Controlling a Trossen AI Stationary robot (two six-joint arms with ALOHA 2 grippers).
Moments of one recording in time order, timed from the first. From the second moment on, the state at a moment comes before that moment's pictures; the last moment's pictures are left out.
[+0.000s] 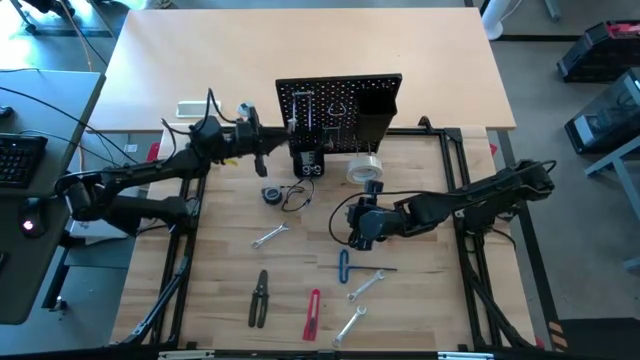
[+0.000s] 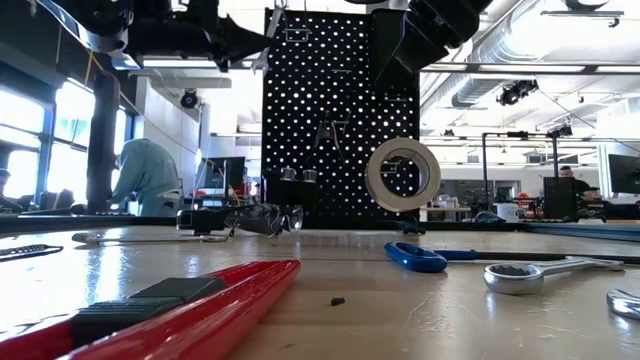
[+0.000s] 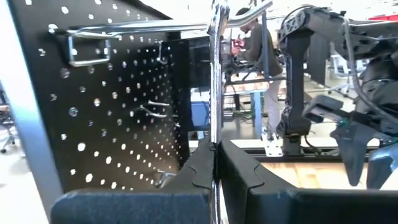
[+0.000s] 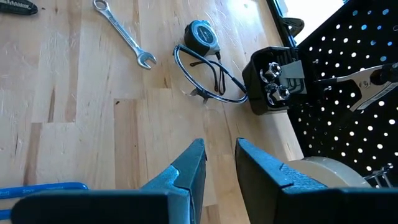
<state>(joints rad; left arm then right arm) 0.58 1.10 0.63 0.58 0.36 0.10 0.26 1.51 1.15 -0.51 0.59 0.04</state>
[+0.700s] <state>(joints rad) 0.61 1.25 0.75 0.54 0.30 0.08 0.27 1.51 1.15 -0.50 0.60 0.05</state>
